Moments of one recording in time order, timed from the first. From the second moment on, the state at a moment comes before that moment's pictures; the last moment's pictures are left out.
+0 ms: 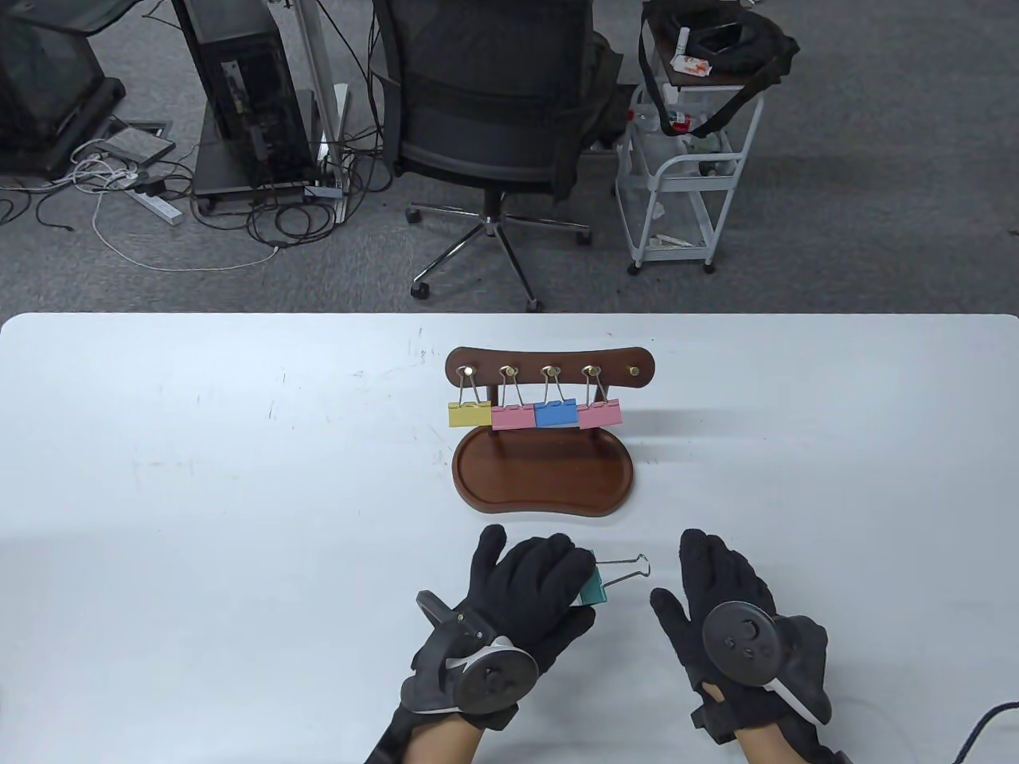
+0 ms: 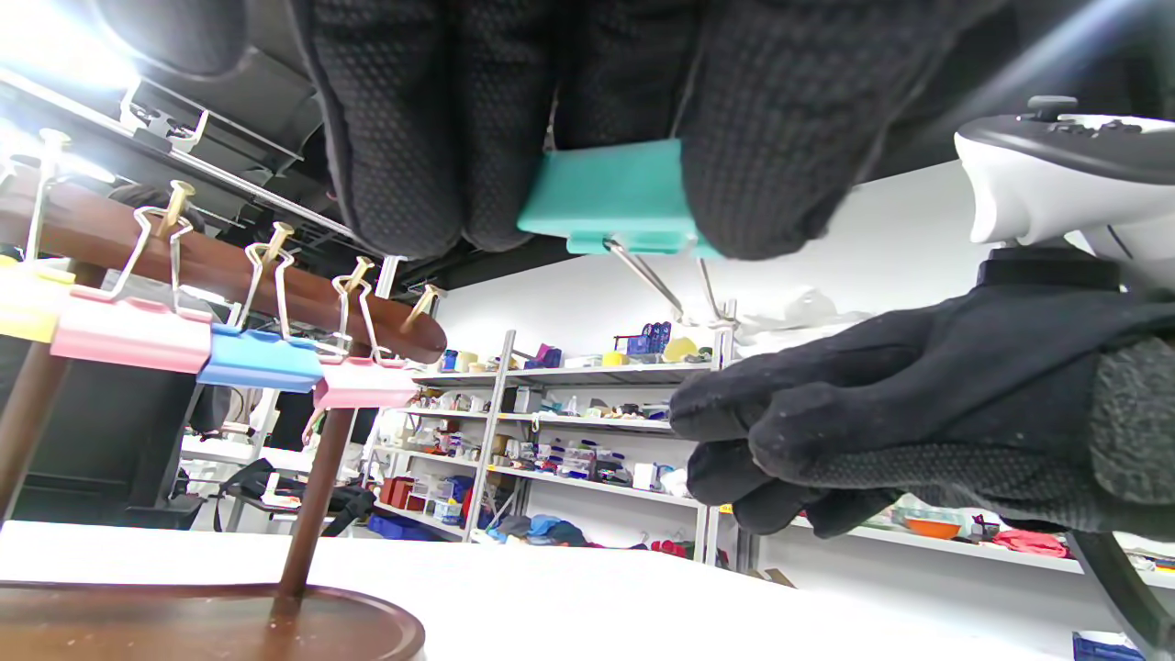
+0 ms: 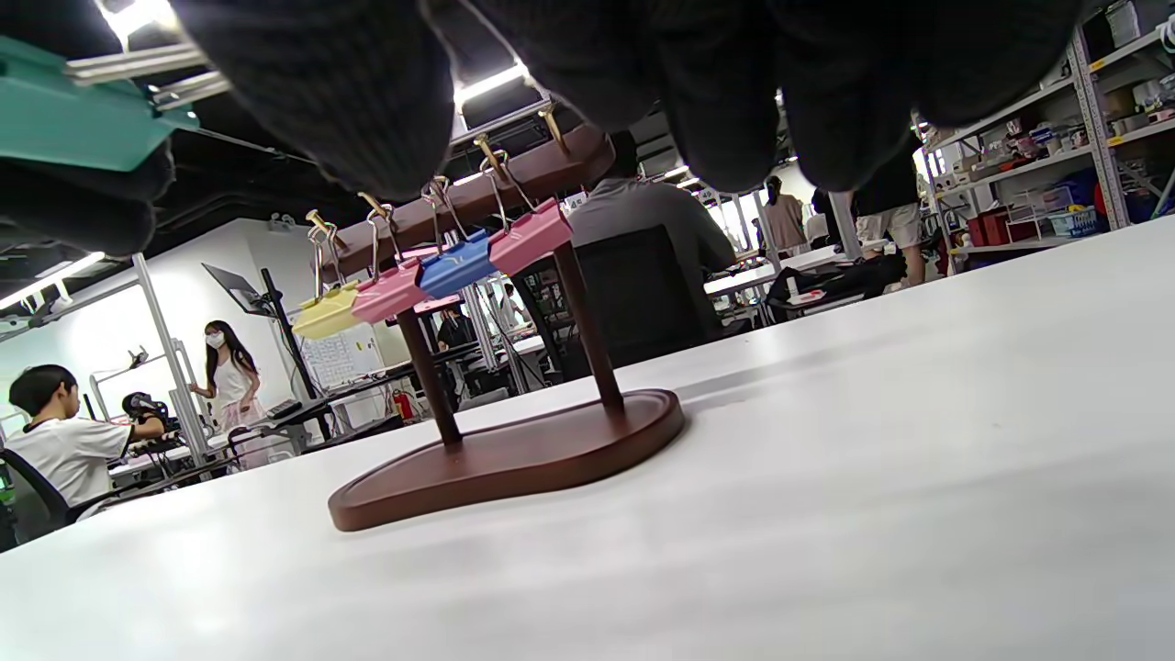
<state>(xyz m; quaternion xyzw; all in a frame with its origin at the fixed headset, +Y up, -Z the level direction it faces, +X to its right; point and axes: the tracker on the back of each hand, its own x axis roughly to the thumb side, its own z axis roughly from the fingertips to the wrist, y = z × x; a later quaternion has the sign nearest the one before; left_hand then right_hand) -0.053 -0.662 -0.210 0.21 -0.33 0.18 0.90 0.203 -0.691 -0.216 0.07 -0.09 0.98 0.18</state>
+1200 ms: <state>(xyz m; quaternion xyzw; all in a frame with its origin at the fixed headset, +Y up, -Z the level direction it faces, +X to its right) -0.008 -0.588 -0.246 0.25 -0.28 0.17 0.91 0.200 -0.683 -0.207 0.09 -0.10 0.97 0.21</state>
